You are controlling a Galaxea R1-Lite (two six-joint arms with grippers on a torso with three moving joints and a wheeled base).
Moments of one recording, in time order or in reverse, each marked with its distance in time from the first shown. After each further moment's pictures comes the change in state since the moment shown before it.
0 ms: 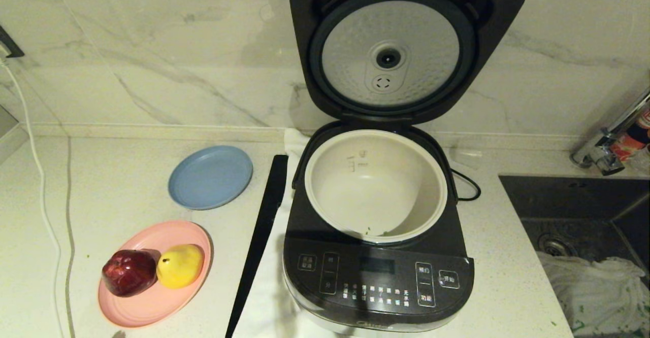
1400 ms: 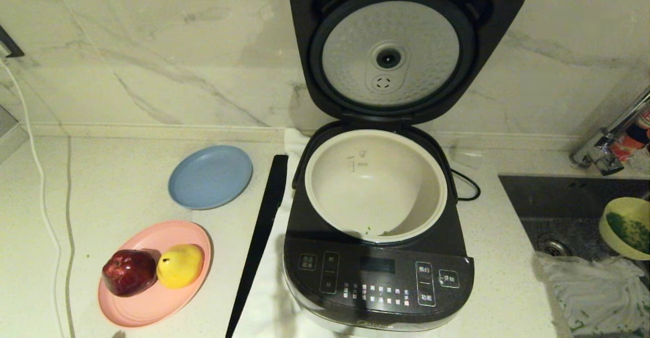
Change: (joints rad) left arm 0.000 0.000 0.000 0.000 0.000 0.000; right arm 0.250 -0.467 0.669 -0.249 -0.099 -0.143
